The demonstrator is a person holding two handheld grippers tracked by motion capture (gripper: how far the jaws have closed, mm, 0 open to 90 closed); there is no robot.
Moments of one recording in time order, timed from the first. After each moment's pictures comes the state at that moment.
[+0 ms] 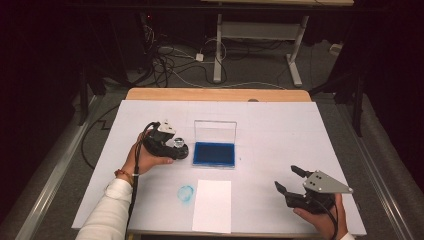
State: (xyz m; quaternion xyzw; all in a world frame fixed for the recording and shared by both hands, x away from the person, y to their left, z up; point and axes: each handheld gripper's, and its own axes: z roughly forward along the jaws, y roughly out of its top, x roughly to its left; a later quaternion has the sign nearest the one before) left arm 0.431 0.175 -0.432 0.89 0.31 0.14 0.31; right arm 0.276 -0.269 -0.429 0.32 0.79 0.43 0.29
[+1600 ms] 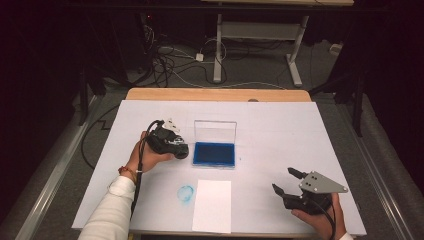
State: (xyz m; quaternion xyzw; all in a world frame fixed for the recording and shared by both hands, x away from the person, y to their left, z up) left arm 0.439 0.167 -0.432 0.90 0.30 0.12 0.30; right arm 0.276 -0.264 -0.432 0.31 0.81 0.42 0.28
